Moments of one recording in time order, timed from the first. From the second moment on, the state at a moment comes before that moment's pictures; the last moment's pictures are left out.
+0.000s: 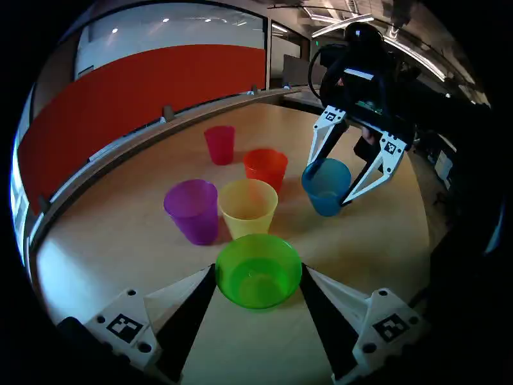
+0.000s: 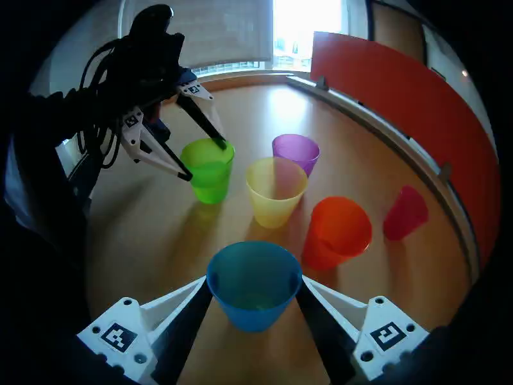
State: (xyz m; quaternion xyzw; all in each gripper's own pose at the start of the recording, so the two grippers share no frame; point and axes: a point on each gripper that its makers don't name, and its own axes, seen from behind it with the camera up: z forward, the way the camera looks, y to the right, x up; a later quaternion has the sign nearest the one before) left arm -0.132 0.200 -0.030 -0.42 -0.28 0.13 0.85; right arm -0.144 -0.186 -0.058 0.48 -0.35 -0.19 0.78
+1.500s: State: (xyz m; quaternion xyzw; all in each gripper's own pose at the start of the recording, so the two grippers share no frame) left arm -0.142 0.193 -0.041 -0.41 -0.27 0.16 0.86; right arm -0.163 -0.160 -0.084 0.47 -0.35 -0.19 0.79
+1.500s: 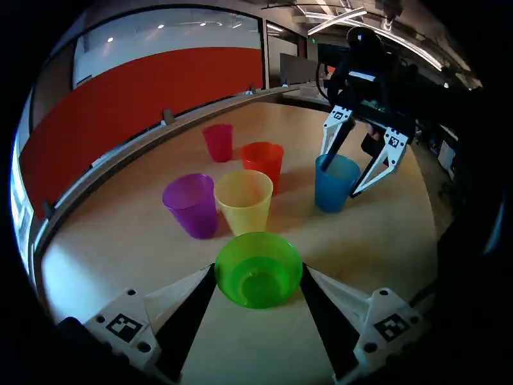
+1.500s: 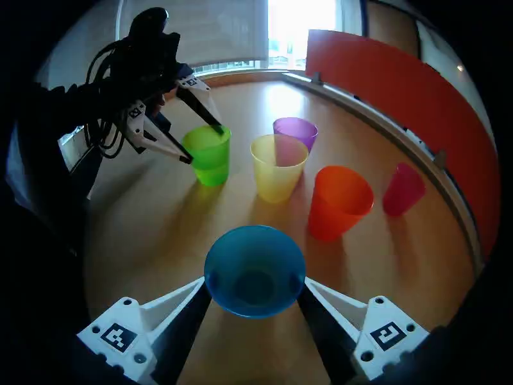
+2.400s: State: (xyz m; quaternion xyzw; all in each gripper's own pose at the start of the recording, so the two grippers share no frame) left arm -0.159 0.186 -0.044 -0.40 -0.30 0.16 0.85; right arm -0.169 -0.153 -0.088 0.46 -0.35 -0.20 0.79
